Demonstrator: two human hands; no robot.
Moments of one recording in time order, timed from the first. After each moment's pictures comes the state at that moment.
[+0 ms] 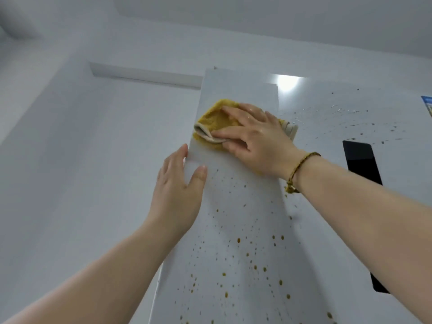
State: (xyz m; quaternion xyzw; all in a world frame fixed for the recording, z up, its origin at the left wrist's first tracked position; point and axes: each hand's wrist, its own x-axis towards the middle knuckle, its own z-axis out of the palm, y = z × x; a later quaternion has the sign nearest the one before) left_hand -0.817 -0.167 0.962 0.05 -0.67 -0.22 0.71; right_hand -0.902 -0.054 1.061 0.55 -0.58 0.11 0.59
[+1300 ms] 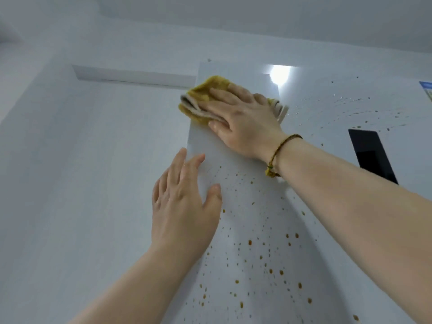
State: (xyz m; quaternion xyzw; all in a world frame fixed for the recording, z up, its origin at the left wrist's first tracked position) left_hand -0.824 -0.166 0.946 0.09 -0.71 -0.09 0.69; right_hand -0.892 -0.084 1.077 0.48 -0.58 0.12 0.65
